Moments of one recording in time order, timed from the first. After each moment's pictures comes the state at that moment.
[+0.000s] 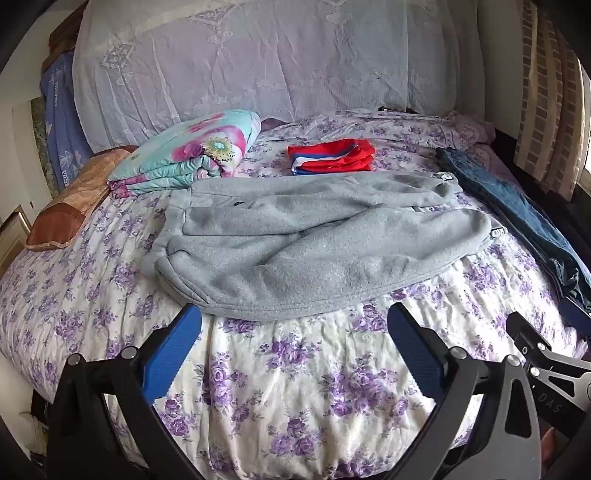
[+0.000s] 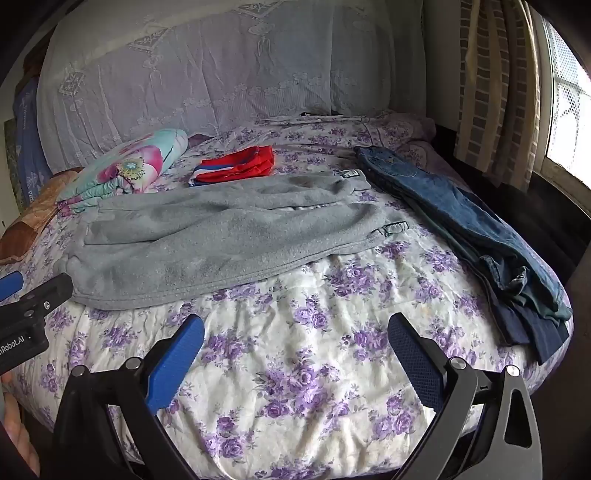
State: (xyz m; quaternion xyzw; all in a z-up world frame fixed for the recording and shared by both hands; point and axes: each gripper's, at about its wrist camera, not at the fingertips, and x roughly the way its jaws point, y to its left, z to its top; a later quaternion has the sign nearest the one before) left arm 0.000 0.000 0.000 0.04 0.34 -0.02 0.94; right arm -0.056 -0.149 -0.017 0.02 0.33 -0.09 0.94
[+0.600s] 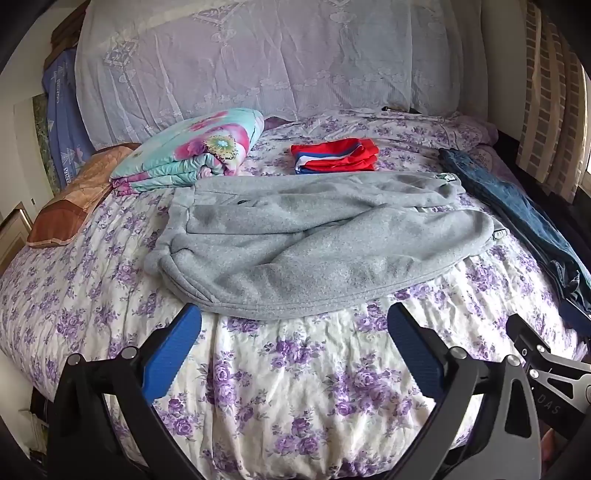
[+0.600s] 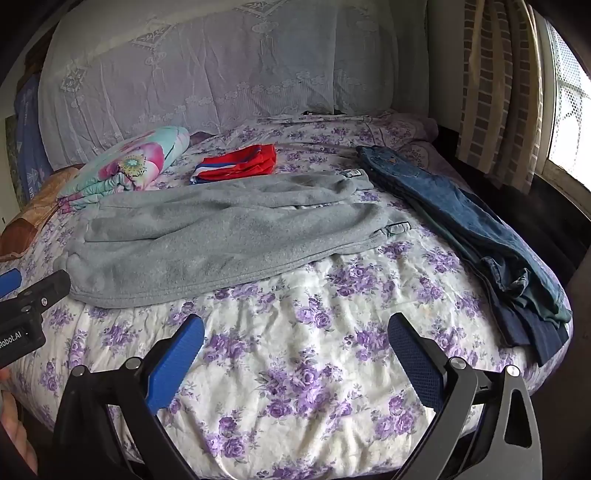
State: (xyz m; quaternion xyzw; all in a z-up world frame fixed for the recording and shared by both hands) left arm 0.000 0.002 0.000 0.03 0.35 -0.02 0.94; right arm -0.056 -0.146 -0.018 0.02 0.33 -0.09 0.94
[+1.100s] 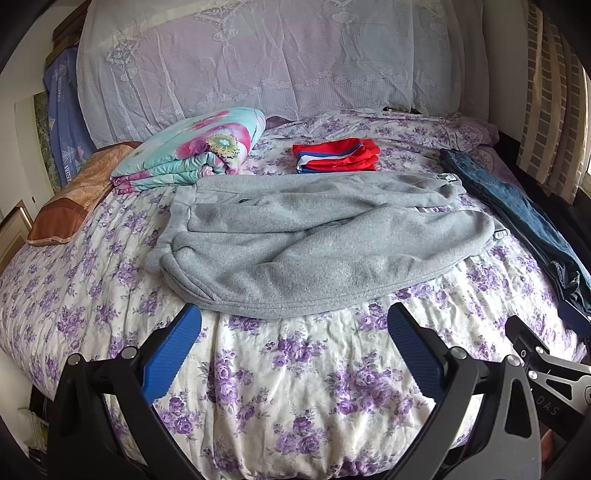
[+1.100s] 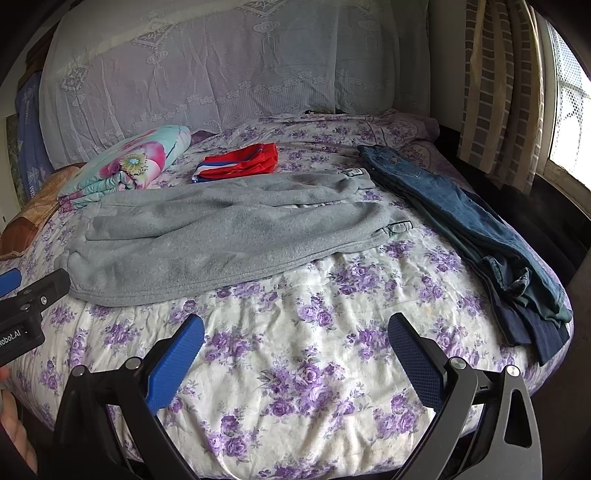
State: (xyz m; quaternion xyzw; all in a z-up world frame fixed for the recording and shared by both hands) left arm -0.001 0.006 0.001 0.03 0.35 -0.02 0.94; right arm -0.055 -0.143 -0.019 0.02 0.34 -0.09 0.94
